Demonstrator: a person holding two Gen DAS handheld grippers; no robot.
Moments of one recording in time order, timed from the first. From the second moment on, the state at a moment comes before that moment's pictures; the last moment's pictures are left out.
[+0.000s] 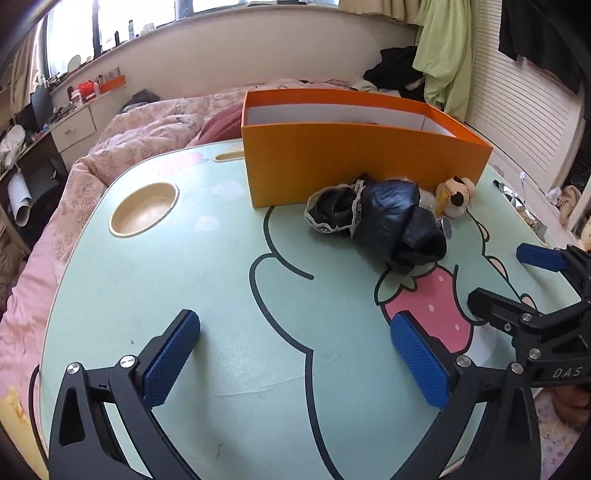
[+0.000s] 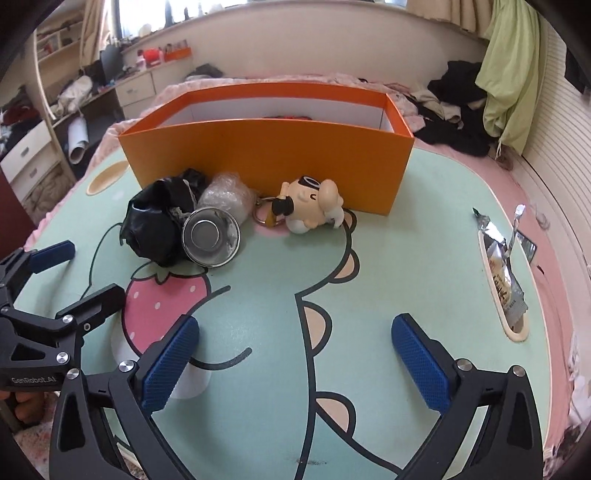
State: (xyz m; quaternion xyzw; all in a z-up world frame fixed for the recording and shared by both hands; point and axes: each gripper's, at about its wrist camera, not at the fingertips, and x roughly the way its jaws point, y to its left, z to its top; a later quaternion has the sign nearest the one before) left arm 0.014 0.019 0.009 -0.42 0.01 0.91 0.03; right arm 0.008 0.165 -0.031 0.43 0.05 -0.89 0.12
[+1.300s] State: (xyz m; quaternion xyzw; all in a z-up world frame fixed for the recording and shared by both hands) left arm 0.014 0.019 0.008 -0.42 0.01 0.91 0.04; right arm 0.007 0.166 -0.029 0.43 0.06 -0.89 0.12
